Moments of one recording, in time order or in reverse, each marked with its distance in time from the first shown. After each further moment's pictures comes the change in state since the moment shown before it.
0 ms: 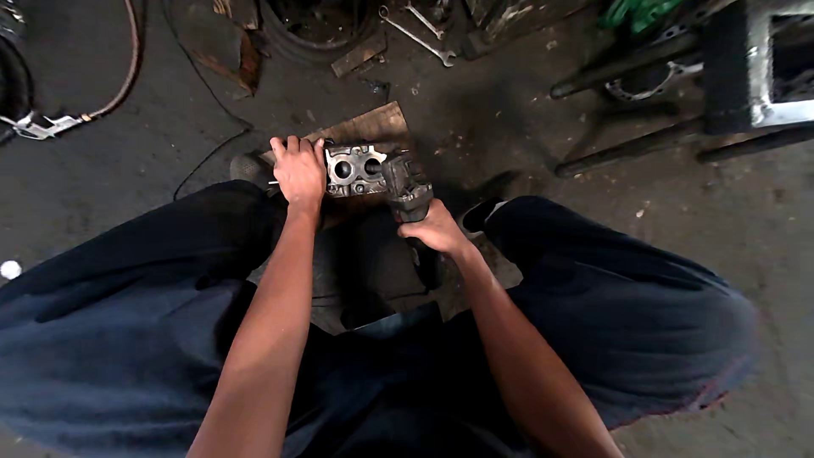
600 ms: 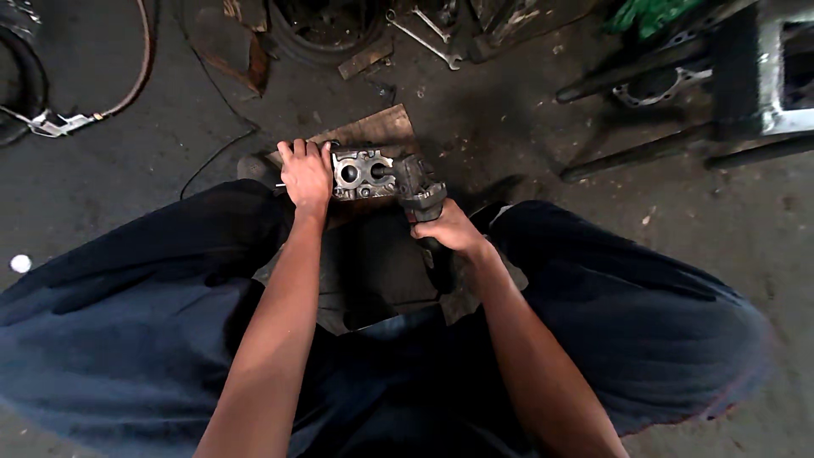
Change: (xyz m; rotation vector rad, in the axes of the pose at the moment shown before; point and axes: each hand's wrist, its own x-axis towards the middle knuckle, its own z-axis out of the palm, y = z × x) left_hand -0.005 -0.001 0.004 -0.012 0.046 0.001; right_hand 0.000 0.000 -0.017 0.021 -0.049 -0.010
